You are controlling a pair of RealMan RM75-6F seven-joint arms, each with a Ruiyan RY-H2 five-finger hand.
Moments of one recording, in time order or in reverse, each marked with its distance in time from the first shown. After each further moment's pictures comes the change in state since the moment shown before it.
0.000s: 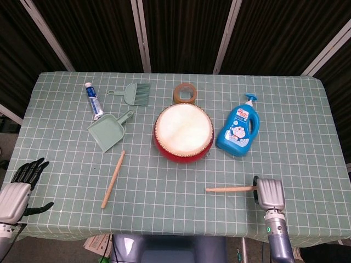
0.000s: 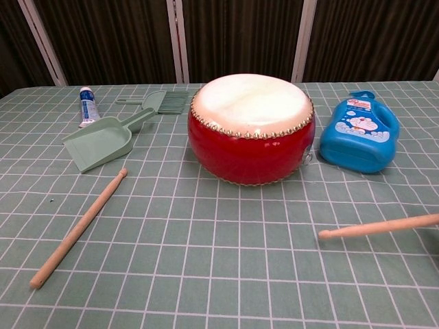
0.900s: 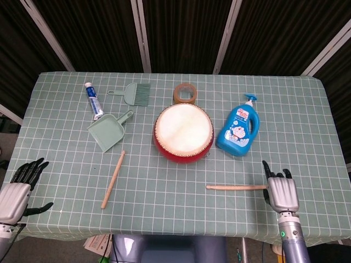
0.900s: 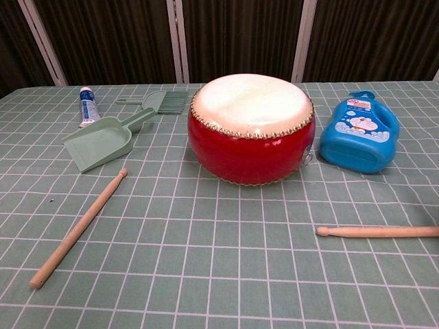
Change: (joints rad) left arm 0.004 0.000 0.001 0.003 0.007 0.010 0.010; right arm -0.053 0.184 -0.016 -0.119 -0.167 0.039 0.109
